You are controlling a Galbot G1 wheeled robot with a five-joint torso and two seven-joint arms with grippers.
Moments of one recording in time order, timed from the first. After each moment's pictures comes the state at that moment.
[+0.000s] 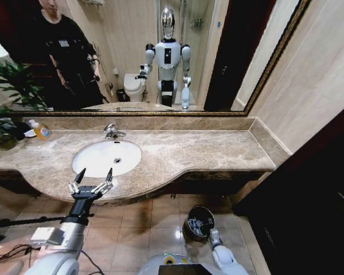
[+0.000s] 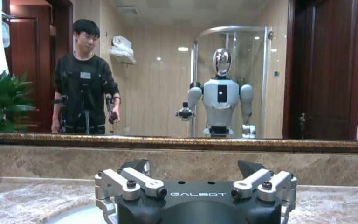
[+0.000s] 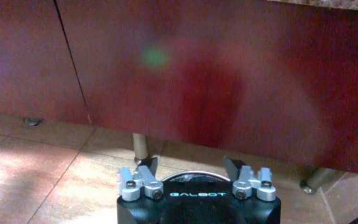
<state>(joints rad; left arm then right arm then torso) 1.84 -1.36 -0.82 -2.47 -0.37 0.04 0.05 -1.27 1.41 0.40 0.99 0.05 0.28 -0.01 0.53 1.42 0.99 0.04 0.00</state>
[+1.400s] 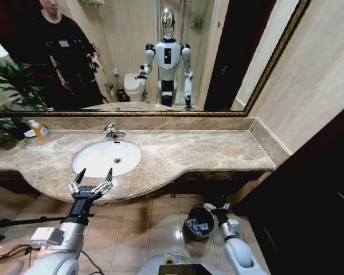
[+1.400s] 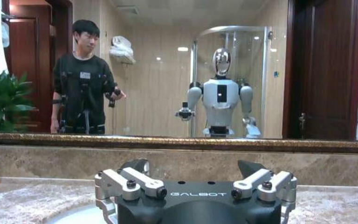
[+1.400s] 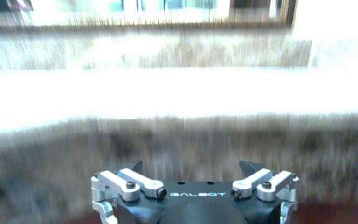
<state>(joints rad) 1.84 -1.36 -0.82 -2.47 -0.37 0.04 0.05 -1.61 1.32 0.55 1.91 0.26 0.09 0.08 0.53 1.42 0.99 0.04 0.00</state>
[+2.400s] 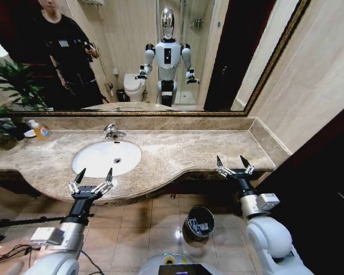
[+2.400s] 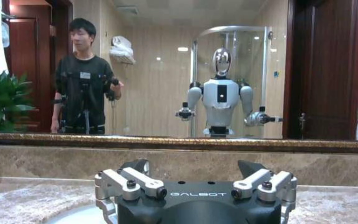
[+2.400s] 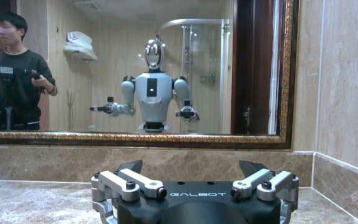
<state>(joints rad) 1.84 -1.36 -0.82 -2.47 -0.37 0.04 0.05 -1.57 1.28 0.64 2.34 0.29 -0.15 0.12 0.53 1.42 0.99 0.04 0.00</state>
